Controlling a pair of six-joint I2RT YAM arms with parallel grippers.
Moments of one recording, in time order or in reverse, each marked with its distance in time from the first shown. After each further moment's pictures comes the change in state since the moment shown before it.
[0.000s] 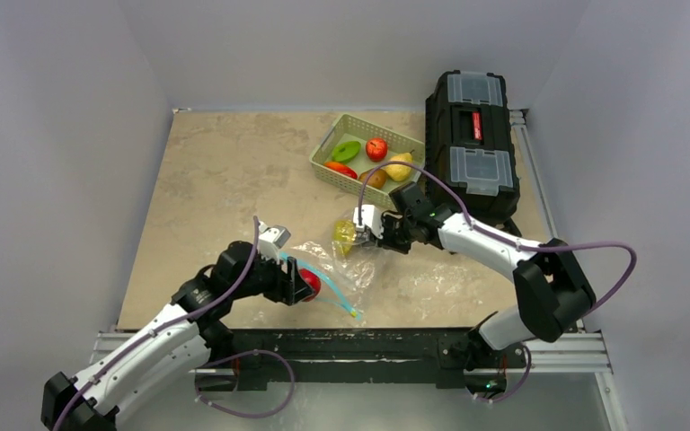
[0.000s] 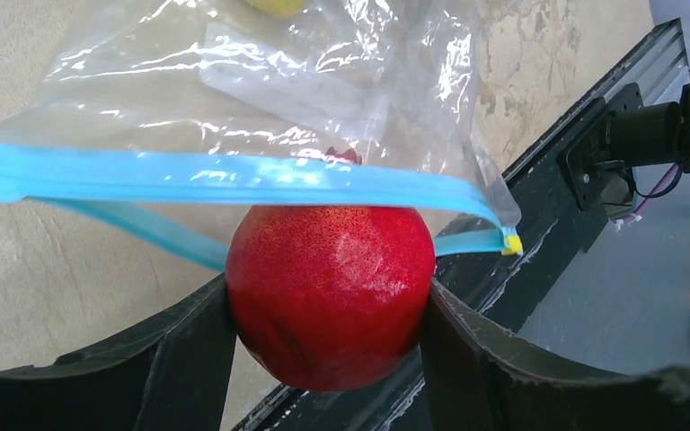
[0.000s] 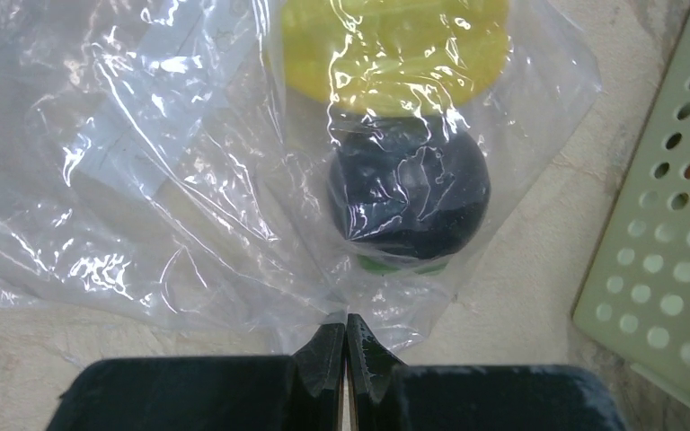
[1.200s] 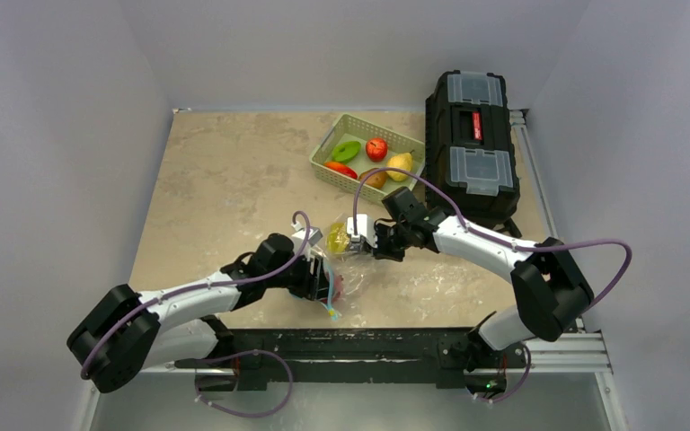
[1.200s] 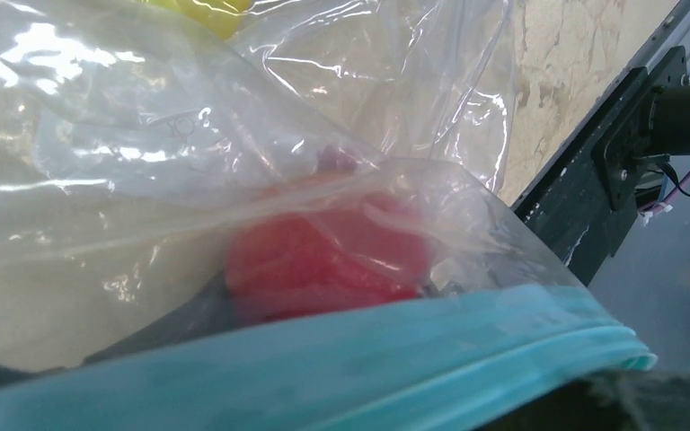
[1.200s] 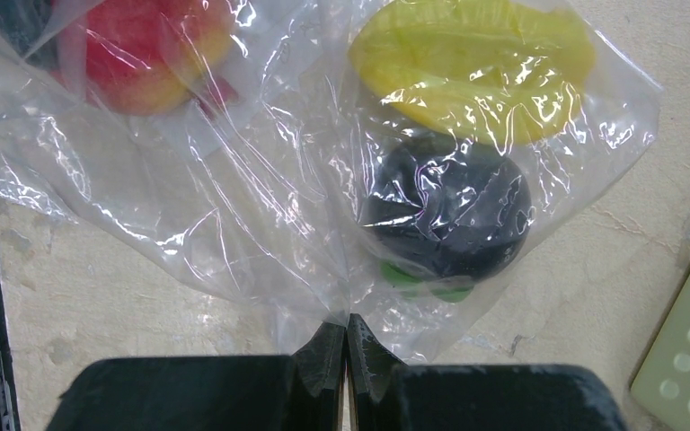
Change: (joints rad) left arm -0.079 0.539 -0.009 0.445 0.048 -0.026; right arm 0.042 0.005 0.000 -0.024 -0.088 -0.022
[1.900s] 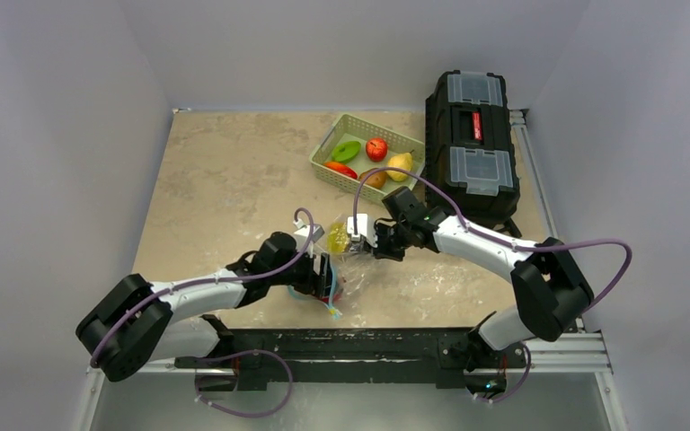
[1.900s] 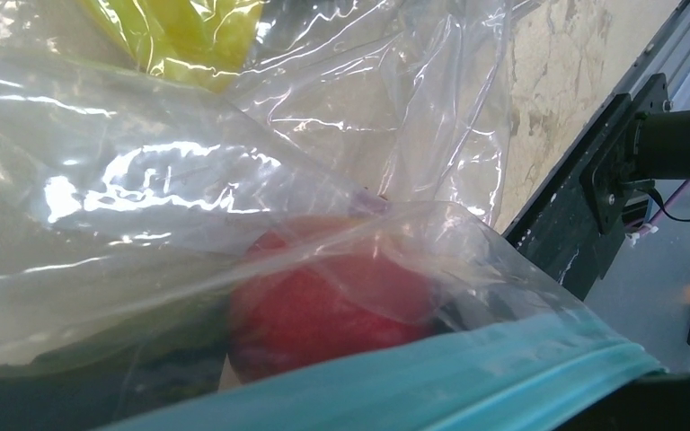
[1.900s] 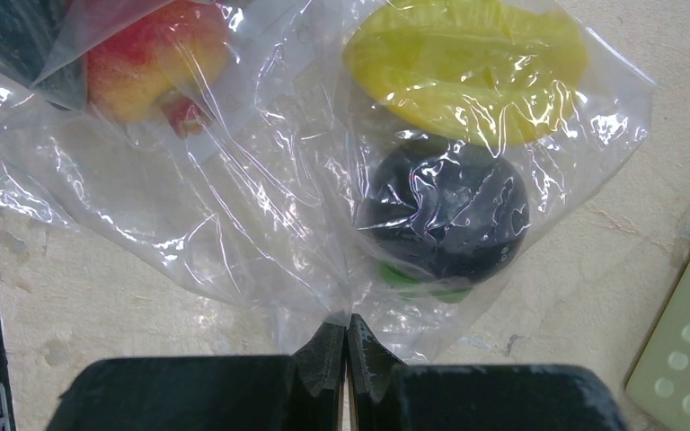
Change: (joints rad) left arm 0.000 0.077 0.000 0.112 -0.003 -0.025; right arm 0.000 0.000 0.000 0.005 0.000 0.000
